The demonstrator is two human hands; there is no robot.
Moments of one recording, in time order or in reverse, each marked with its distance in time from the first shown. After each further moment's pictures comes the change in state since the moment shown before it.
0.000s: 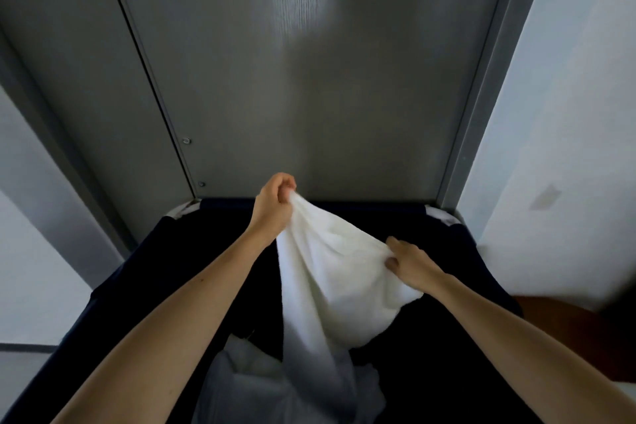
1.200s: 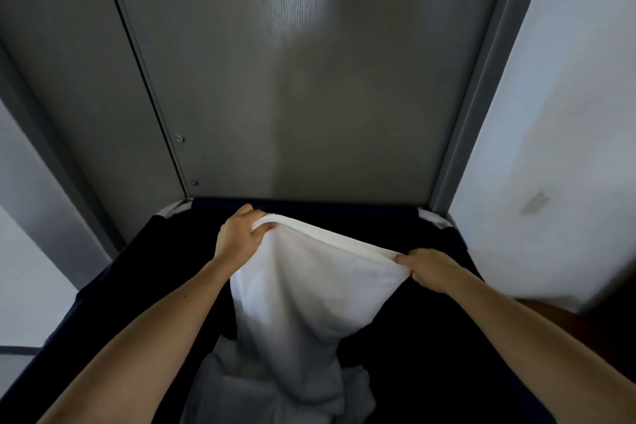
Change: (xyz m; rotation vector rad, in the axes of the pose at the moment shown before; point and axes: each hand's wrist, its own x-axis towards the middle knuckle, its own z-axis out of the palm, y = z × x) left_hand -0.005 -0.079 -0.022 0.381 -0.026 0.111; right_hand -0.001 0.035 -0.013 -0.696 -0.091 -0.317
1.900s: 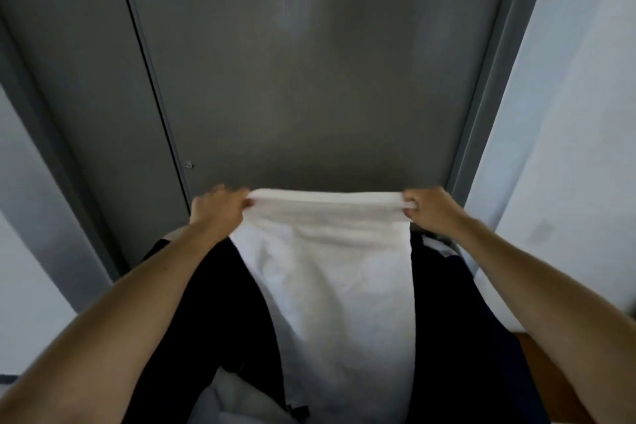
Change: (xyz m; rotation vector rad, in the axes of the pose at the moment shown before) left_hand 0.055 0.055 -0.085 0.687 -0.165 -0.044; right_hand 0.020 0.042 -0.133 0.463 0.504 0.355
